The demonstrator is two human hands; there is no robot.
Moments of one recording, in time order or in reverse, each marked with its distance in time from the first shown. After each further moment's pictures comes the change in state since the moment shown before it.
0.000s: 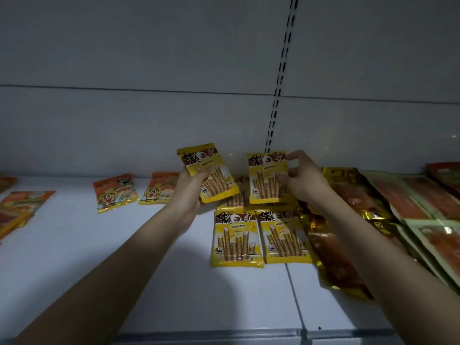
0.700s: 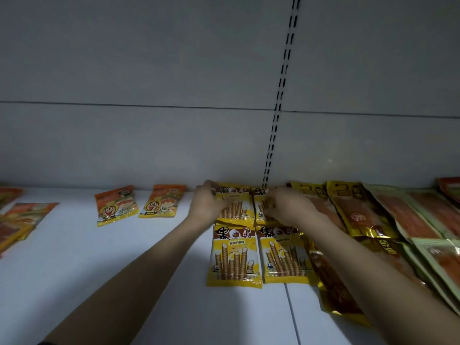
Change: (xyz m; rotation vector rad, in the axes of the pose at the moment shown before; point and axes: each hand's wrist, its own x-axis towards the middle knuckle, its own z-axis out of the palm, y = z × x) left_hand 0.035 -0.022 0.021 0.866 0.077 0.192; right_hand 0.016 0.006 0.027 -0.672 -0.260 -0.210
